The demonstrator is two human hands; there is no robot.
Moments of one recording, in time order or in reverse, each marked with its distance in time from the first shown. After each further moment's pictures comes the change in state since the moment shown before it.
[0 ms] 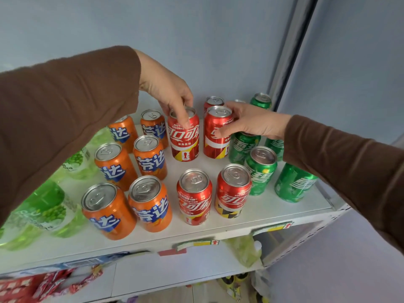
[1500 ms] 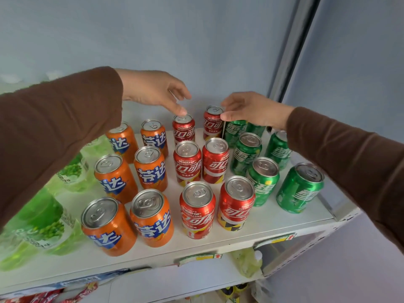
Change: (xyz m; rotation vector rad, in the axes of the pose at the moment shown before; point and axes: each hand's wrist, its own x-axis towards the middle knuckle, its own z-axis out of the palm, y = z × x) left_hand 0.004 -0.044 -0.010 -0.092 0.308 0.096; right_hand 0.024 -0.013 -0.035 -0.292 0.195 0.036
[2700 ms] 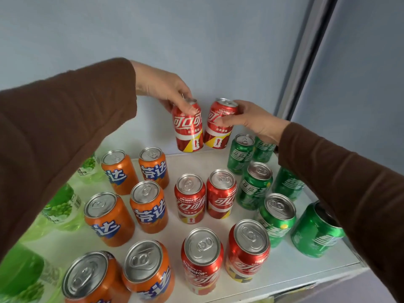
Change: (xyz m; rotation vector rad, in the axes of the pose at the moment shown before) left_hand 0.073 -0.008 -0.051 -0.149 -0.086 0.007; right_hand 0.069 0.009 -0.007 0.460 0.076 -0.042
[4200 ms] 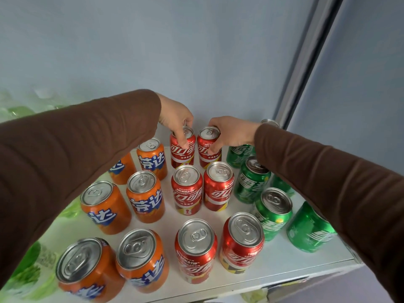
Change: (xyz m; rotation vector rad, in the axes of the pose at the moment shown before) left_hand 0.026 -0.018 0.062 0.438 -0.175 -0.106; right_hand 0.006 0.002 0.045 -0.724 -0.227 0.057
